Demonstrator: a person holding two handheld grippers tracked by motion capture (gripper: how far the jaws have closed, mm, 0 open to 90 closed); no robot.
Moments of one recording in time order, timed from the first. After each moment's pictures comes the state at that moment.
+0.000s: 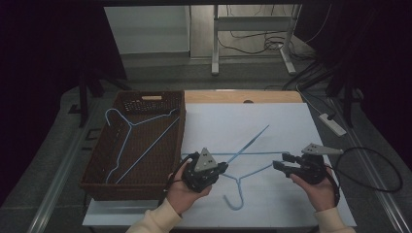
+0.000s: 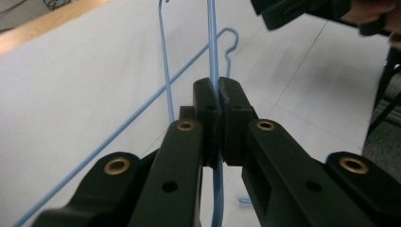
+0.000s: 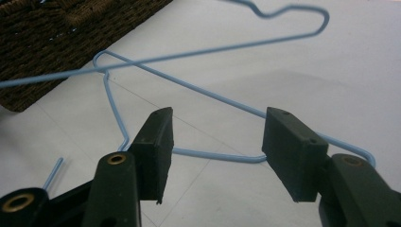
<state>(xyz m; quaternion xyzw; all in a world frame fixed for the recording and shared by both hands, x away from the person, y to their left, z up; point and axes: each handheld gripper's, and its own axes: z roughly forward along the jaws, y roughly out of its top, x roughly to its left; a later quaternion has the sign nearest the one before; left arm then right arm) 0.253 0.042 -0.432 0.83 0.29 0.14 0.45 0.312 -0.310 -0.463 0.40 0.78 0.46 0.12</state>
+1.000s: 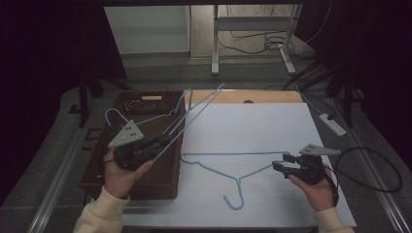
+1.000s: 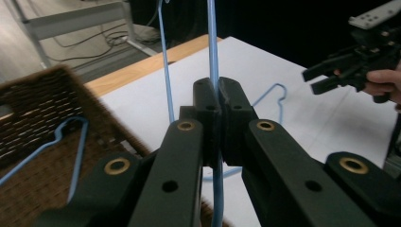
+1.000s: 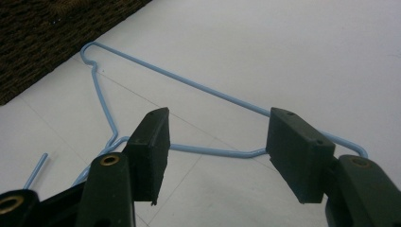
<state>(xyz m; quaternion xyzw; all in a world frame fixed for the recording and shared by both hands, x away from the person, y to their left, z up) 0.254 0.192 -0.370 0.76 0.35 0.19 0.52 0.313 -0.307 -0.468 0.41 0.79 0.44 0.14</state>
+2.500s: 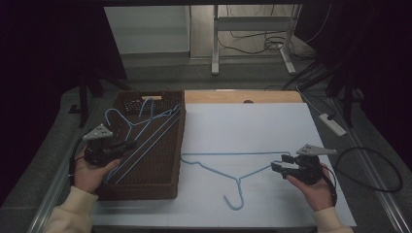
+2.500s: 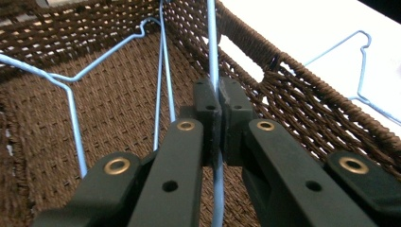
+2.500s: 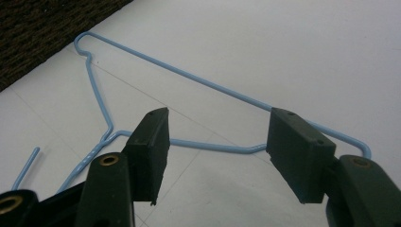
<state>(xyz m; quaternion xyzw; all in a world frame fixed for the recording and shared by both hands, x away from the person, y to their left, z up) 0.284 0.282 -0.427 0.77 0.46 0.15 0.43 0.315 -0.303 -0.471 0.40 0.80 0.43 0.14</state>
